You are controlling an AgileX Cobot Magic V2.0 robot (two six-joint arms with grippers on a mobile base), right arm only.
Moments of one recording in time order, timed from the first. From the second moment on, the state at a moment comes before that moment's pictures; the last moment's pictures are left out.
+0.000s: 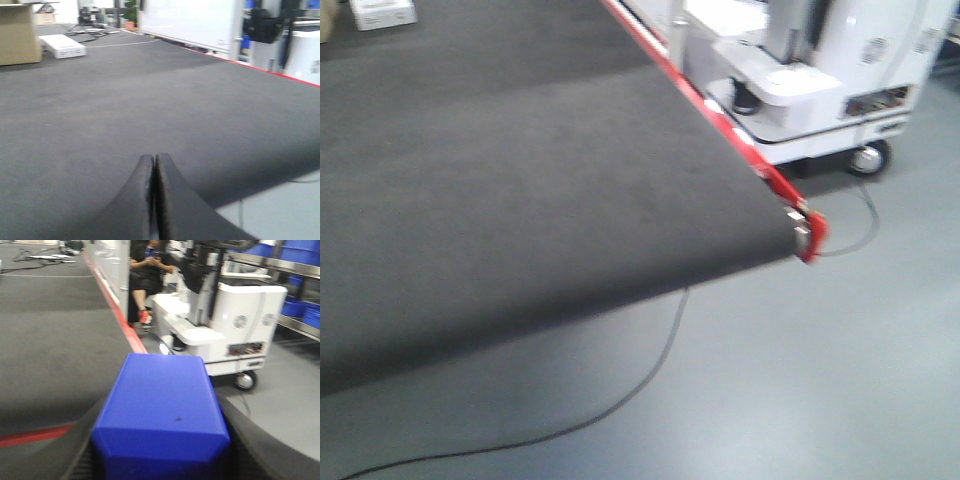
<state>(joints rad) -0.13 0.09 -0.35 0.24 0.49 -0.32</state>
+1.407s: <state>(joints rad) -0.13 0.09 -0.35 0.24 0.49 -0.32</state>
